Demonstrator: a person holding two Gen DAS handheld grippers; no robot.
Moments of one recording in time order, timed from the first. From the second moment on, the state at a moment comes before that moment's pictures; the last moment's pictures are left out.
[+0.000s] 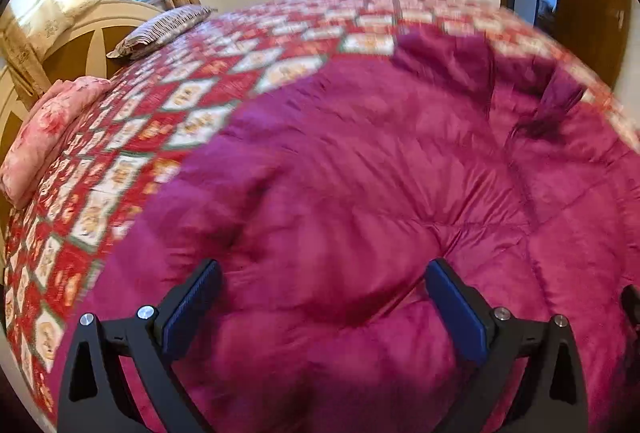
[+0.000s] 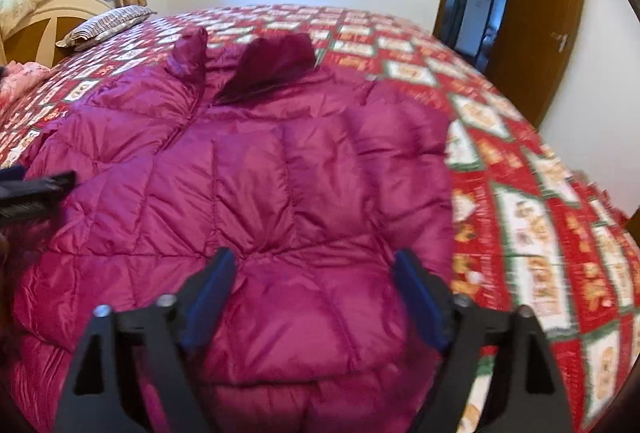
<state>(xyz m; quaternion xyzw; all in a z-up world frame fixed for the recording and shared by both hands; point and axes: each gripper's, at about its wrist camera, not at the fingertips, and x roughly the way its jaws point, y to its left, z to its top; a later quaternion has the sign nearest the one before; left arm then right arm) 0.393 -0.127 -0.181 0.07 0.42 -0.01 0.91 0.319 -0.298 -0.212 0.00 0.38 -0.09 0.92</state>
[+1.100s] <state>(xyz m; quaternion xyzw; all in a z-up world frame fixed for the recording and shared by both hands) 0.282 0.111 -0.139 0.04 0.34 0.12 0.93 0.263 -0.257 -0.224 -0.02 0.39 -0.06 0.92</state>
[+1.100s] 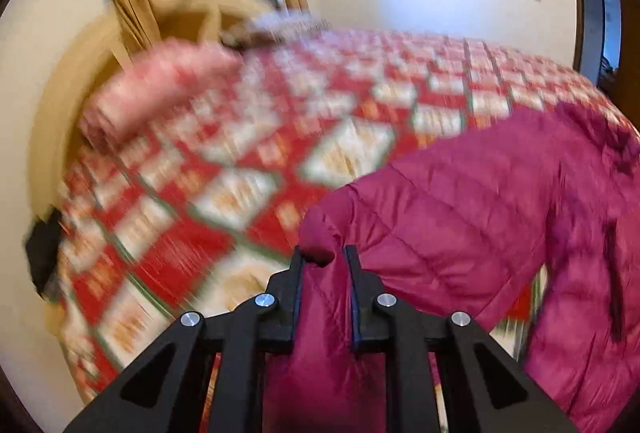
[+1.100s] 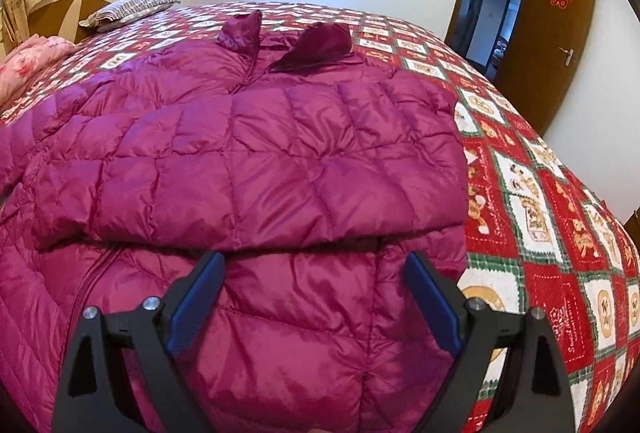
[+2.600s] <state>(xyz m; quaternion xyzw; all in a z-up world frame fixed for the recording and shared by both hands) 0.311 -0.027 -0.172 0.11 0.33 0.10 0.93 0.275 -0.225 -0.190 0.08 0.40 0.10 0.91</state>
